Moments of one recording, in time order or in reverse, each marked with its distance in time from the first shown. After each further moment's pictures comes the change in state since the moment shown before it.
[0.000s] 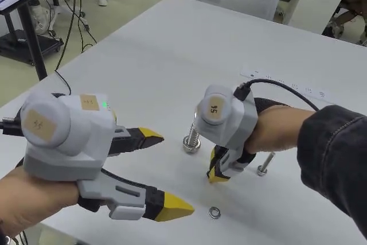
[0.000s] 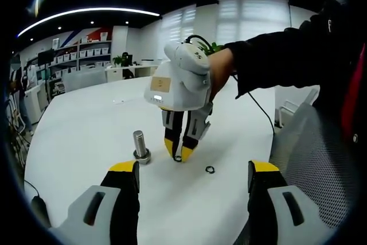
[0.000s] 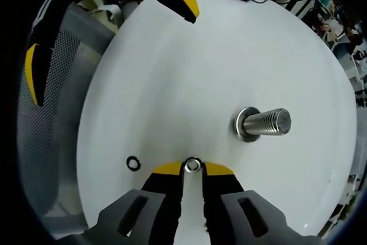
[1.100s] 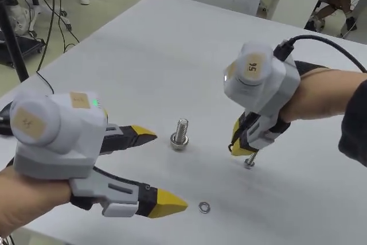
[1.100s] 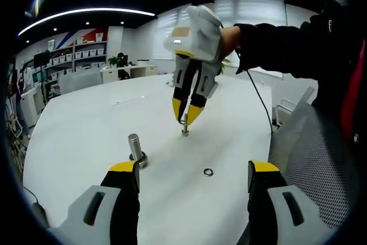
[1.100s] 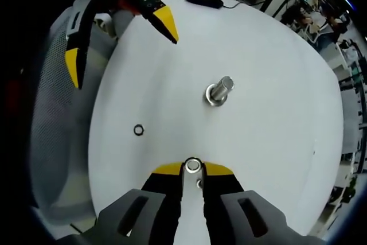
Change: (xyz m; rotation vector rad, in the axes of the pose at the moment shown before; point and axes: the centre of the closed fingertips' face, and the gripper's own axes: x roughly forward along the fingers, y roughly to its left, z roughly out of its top) left arm 0.008 -0.004 0.002 0.018 0.004 -0.032; right arm -0.075 -0.004 -0.038 0.084 -0.009 -0.086
